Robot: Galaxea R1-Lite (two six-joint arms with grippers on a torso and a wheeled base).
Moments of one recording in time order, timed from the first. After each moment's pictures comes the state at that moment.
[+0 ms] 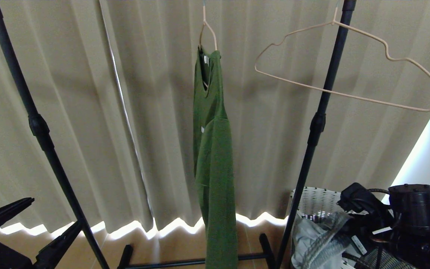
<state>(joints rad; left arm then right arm) -0.14 0.93 -0.08 -0.69 -0.06 0.26 0.26 1.65 -0.25 -0.72 -0.24 -0.35</state>
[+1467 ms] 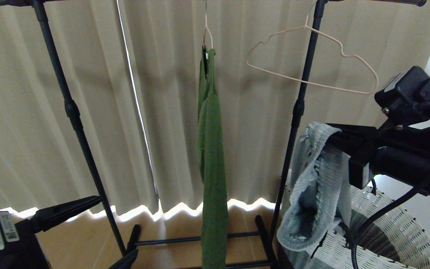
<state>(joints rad) -0.62 1.03 -0.17 -0.70 -0.06 0.32 0.65 1.32 -0.78 -0.41 -0.17 -0.37</state>
